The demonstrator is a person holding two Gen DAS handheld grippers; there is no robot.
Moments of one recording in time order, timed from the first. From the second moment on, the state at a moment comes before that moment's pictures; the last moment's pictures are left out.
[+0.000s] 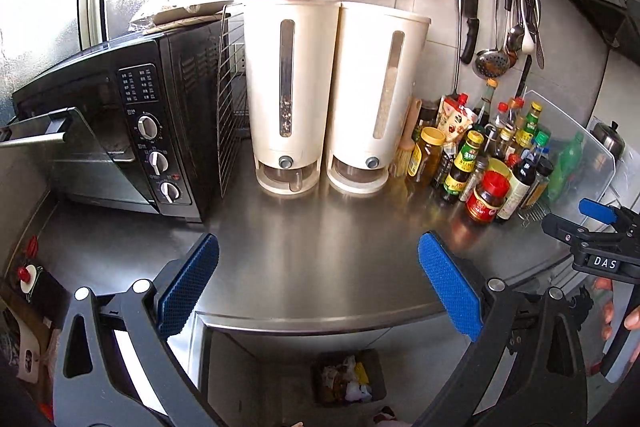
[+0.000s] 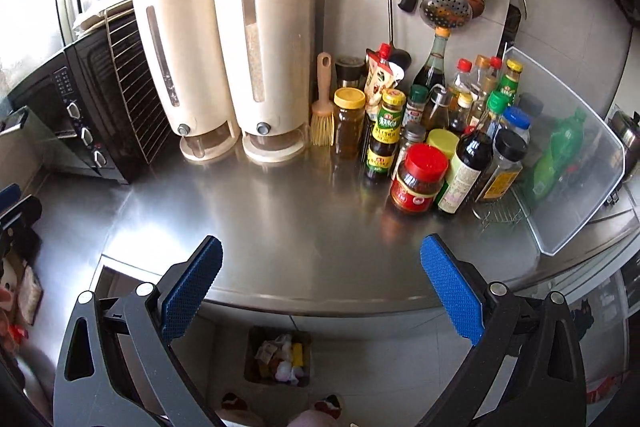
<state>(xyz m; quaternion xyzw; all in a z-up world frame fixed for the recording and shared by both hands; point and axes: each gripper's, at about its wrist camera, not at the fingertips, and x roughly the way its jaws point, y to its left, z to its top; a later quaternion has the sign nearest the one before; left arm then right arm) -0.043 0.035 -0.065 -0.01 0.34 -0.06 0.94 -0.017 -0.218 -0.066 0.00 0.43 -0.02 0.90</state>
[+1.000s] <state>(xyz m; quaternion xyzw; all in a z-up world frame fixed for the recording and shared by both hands) -0.011 0.025 -0.051 0.01 0.32 -0.04 0.95 0.006 -0.219 -0.028 0.01 0.38 -0.04 0.93</state>
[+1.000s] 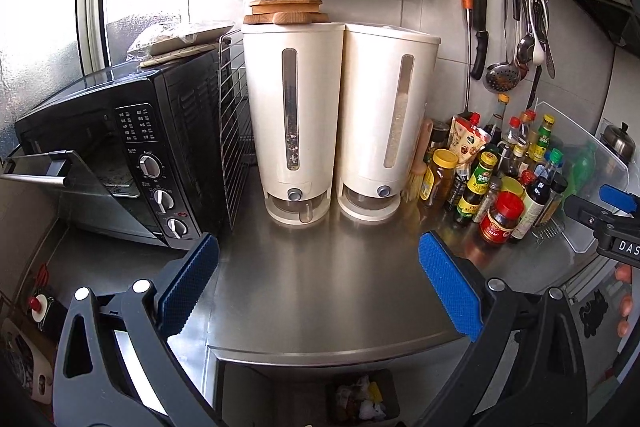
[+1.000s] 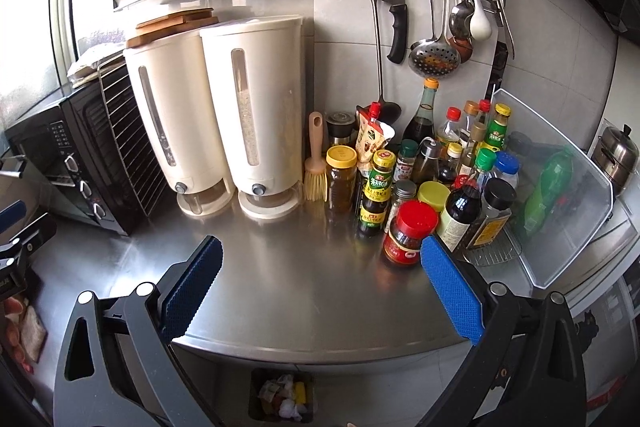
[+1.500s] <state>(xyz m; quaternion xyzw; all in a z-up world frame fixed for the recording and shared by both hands) -0.003 0.023 -0.053 0.01 0.32 -0.05 0.95 0.015 -0.219 -0.029 0.02 0.38 -0.04 0.92</state>
